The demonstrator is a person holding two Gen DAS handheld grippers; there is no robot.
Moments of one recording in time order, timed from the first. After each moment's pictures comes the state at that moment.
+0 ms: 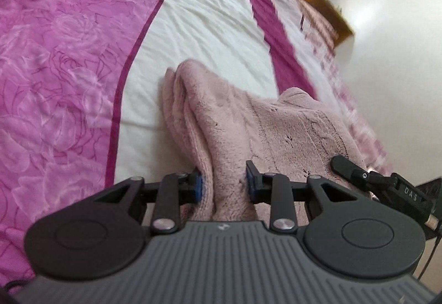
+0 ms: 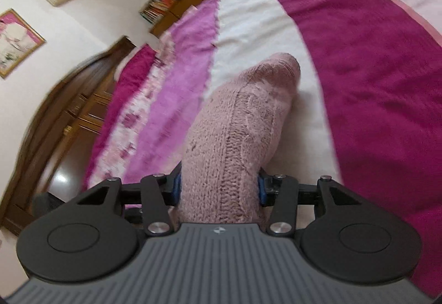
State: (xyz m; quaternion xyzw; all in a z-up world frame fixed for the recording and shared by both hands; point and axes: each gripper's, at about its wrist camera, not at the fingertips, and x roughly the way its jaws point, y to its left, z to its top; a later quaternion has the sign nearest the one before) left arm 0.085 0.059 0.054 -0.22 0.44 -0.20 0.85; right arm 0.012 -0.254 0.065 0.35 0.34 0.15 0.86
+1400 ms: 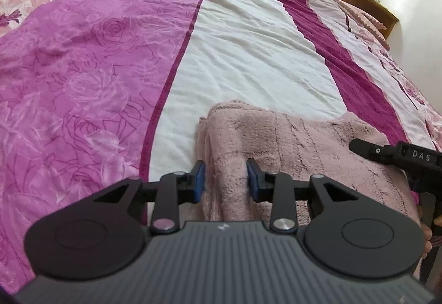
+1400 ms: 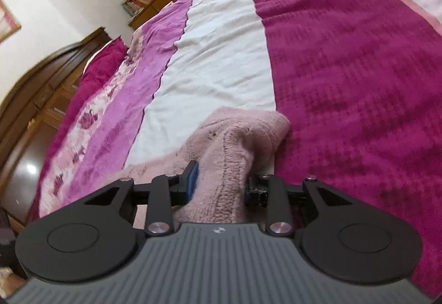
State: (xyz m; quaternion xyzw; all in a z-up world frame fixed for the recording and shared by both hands) left arm 0.133 0.025 0.035 -0.10 0.39 -0.09 0.91; right arm 0.137 -0.271 0.005 0.31 0.34 0.12 0.88
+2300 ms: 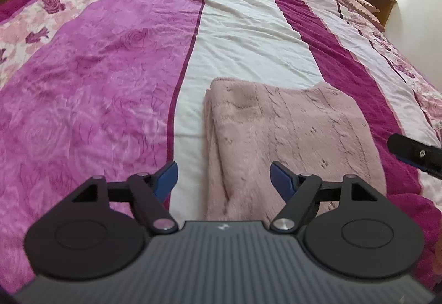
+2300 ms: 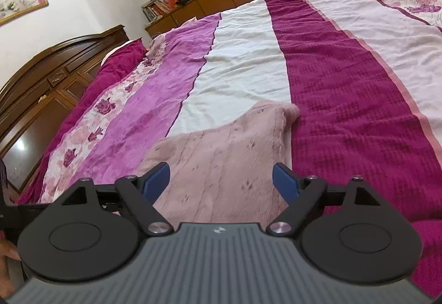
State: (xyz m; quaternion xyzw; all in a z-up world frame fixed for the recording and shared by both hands) left arm 0.031 0.019 0.085 -0.05 0.40 -0.07 0.91; right arm -0.032 -0.238 0.087 0.22 0.29 0.12 0.92
